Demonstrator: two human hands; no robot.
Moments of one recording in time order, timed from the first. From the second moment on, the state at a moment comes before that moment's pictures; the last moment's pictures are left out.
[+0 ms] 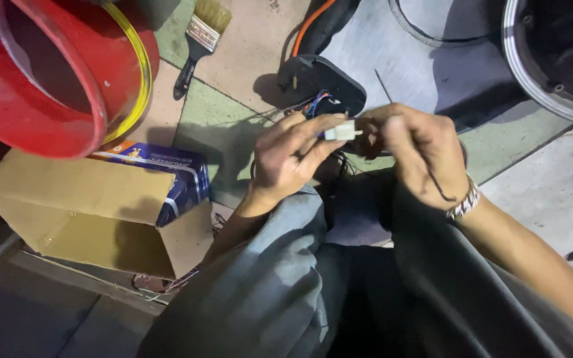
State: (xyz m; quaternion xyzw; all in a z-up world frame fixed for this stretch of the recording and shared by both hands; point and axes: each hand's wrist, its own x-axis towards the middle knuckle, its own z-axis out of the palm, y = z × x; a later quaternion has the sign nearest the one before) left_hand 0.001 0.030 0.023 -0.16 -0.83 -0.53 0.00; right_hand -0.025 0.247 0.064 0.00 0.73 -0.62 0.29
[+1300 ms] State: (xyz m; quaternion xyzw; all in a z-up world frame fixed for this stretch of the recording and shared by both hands) left_hand -0.001 0.014 0.025 -0.13 -0.65 -0.73 -0.15; right_hand -0.052 0.232 0.131 -0.18 0.75 -0.61 0.19
